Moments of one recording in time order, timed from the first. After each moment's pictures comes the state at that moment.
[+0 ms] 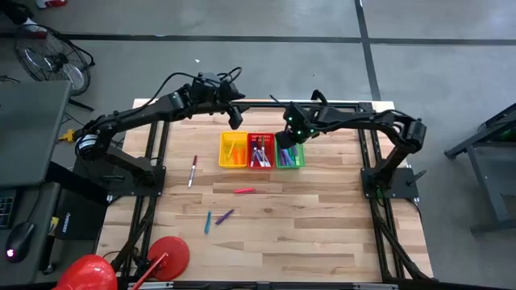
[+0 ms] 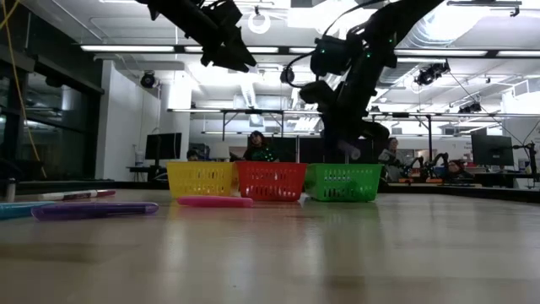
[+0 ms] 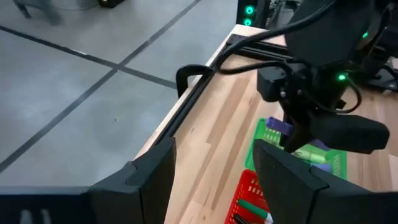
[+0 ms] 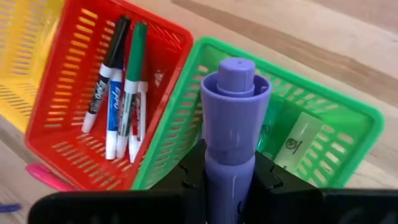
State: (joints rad) left arm 0.49 1.37 1.23 -0.28 0.01 0.06; right arm -0.44 1.68 1.13 -0.55 -0.11 0.73
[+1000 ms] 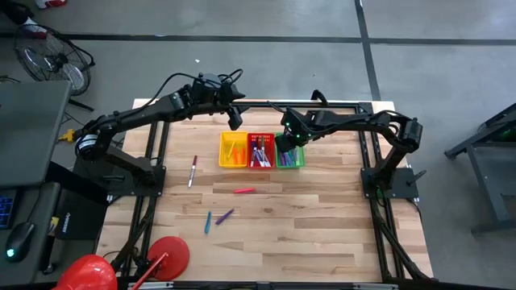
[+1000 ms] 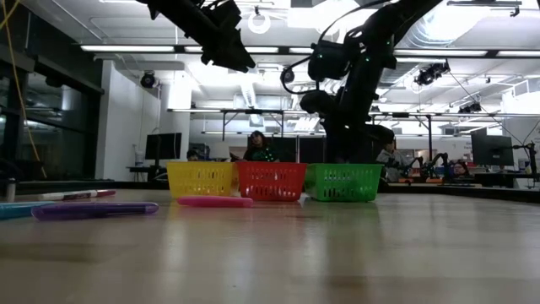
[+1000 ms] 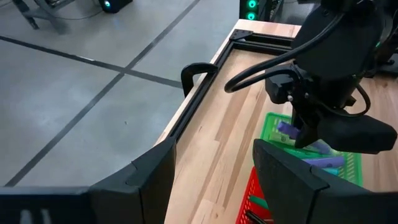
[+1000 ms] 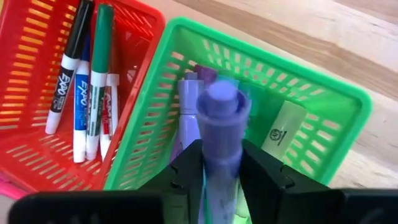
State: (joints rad) left arm 0.48 1.37 1.23 -0.28 -0.02 0.13; right arm -0.40 1.71 1.13 -0.59 -0.03 0.77
